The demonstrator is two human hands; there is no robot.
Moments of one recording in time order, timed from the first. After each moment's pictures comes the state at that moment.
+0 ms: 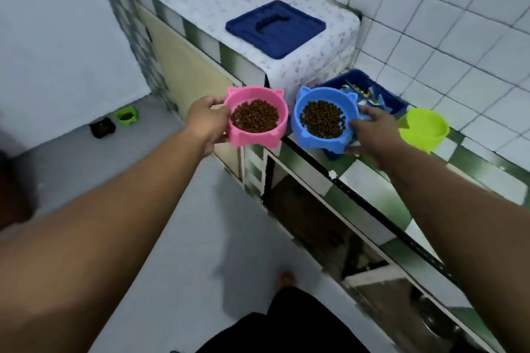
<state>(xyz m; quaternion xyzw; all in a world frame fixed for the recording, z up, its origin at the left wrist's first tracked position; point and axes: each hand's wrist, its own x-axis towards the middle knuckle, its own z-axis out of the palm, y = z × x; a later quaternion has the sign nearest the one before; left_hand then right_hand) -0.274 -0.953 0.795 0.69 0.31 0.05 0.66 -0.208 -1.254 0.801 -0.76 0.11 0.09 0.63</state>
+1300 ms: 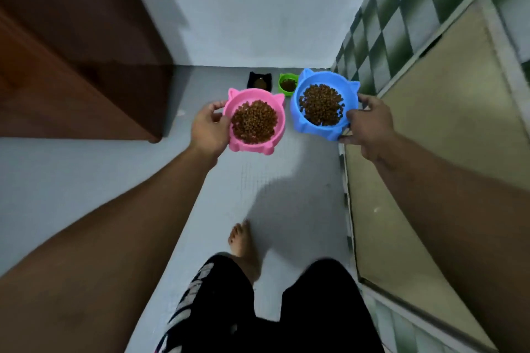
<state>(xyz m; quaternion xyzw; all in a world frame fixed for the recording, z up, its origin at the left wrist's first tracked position) -0.209 -0.322 0.578 0.53 0.57 0.26 0.57 0.045 -0.450 0.615 -0.78 -0.07 0.36 0.51</state>
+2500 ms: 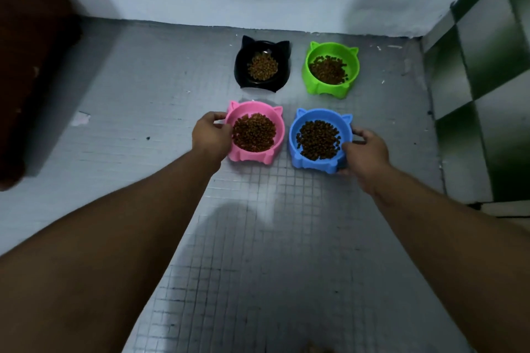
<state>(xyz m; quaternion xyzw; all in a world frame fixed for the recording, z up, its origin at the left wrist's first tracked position) -0.008 -0.001 -0.039 0.50 0.68 0.21 0.50 0.231 -0.146 -0.040 -0.81 -0.06 0.38 0.44</state>
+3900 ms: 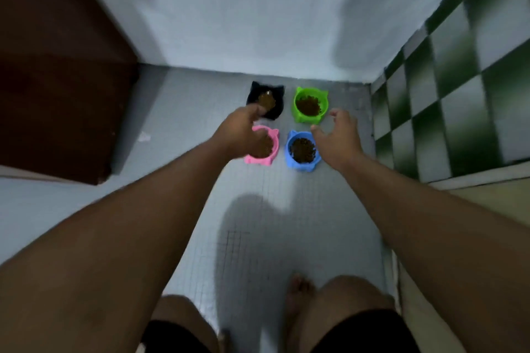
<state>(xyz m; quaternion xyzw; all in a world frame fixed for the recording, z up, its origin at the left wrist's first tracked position) -0.027 -0.049 0.253 0.79 0.47 0.03 0.40 0.165 -0.162 0.240 -0.87 -0.34 0.23 0.29</state>
